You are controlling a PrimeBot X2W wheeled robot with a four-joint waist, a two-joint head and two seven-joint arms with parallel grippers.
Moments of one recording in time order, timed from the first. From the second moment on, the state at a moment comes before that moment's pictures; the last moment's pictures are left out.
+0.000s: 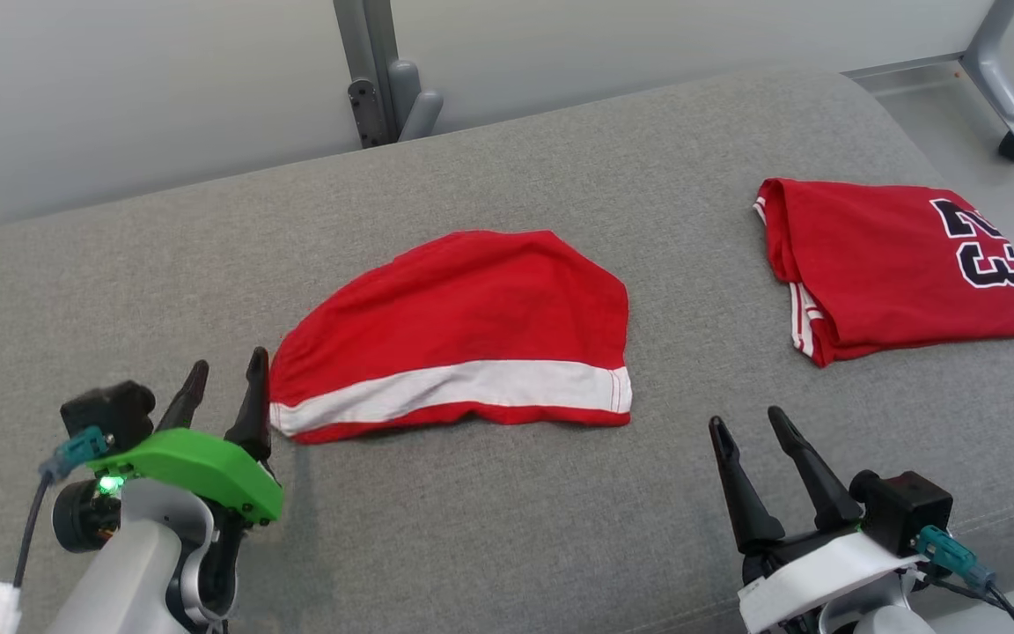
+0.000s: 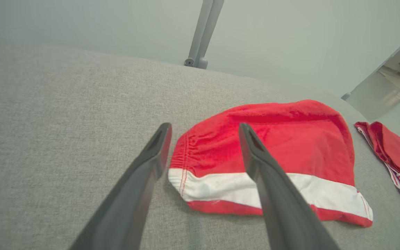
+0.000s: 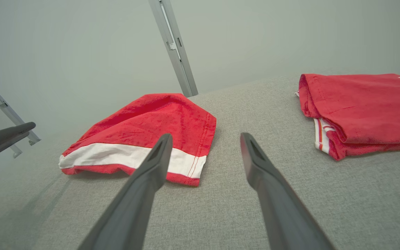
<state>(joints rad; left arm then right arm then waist) -0.38 0.34 -0.46 0.47 -0.89 0.06 -0.12 -0.01 -0.13 0.24 0.13 0.39 0.13 -0.26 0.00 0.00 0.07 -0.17</state>
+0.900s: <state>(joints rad) 0.06 0.06 -0.26 0.03 -0.26 0.05 -0.26 -0.26 -0.13 0.28 0.63 0.72 0.13 -0.26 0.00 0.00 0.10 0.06</state>
